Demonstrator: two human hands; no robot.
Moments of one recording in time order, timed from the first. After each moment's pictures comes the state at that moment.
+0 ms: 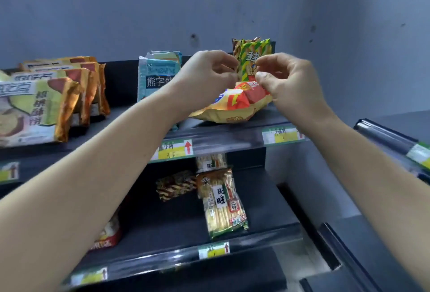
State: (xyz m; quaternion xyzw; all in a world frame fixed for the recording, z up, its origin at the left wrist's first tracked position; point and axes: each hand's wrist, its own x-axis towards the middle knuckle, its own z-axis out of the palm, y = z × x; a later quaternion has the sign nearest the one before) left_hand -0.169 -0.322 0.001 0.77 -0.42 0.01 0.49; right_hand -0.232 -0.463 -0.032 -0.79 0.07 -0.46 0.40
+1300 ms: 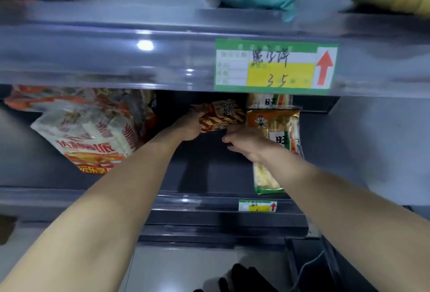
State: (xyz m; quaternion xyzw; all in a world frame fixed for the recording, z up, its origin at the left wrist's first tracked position) left_hand 0.061 -0.240 -0.332 0.92 -0.22 -0.19 0.25; right_hand -0.021 -0.367 -0.334 -0.77 0.25 0.14 0.58
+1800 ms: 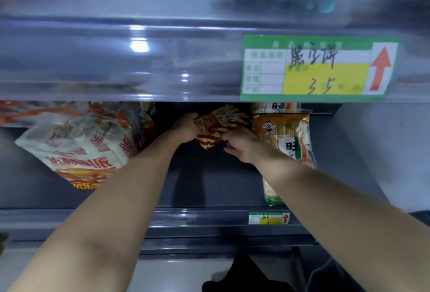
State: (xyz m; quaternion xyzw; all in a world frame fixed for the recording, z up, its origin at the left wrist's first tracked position) left_hand 0.101 -0.232 -0.353 0.92 -0.15 -0.20 0.32; right_hand 0.021 -0.353 -0.355 -0.63 0.32 0.10 0.69
